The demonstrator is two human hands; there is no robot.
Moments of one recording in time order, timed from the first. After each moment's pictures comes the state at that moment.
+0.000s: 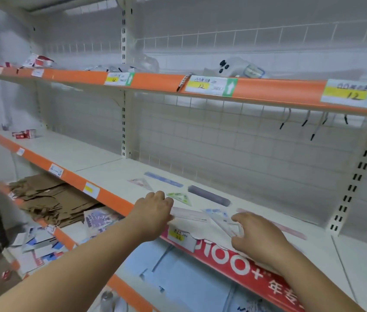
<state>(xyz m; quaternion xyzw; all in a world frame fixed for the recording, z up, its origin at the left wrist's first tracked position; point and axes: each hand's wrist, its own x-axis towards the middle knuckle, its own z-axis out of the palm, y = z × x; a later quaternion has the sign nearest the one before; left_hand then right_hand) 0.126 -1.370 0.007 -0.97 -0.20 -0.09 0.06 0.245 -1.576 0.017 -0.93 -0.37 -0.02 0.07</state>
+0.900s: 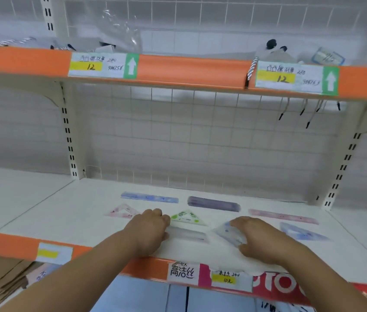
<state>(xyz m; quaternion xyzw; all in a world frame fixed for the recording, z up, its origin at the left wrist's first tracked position) 0.217 -1.184 -0.022 -1.00 0.03 0.00 0.04 0.264 -1.442 -0.002 -0.96 -0.26 0.06 0.05</state>
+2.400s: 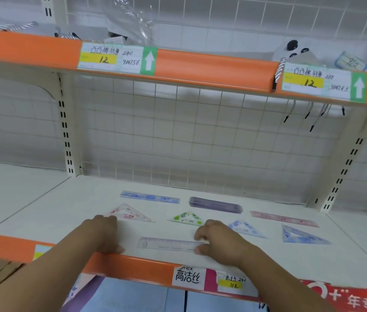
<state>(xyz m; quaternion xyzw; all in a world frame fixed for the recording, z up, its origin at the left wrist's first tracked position) 0.209 -1.094 -0.031 -0.97 -0.19 0.14 0.02 0.281 -1.364 -0.041 -0.94 -0.33 0.07 0.11</state>
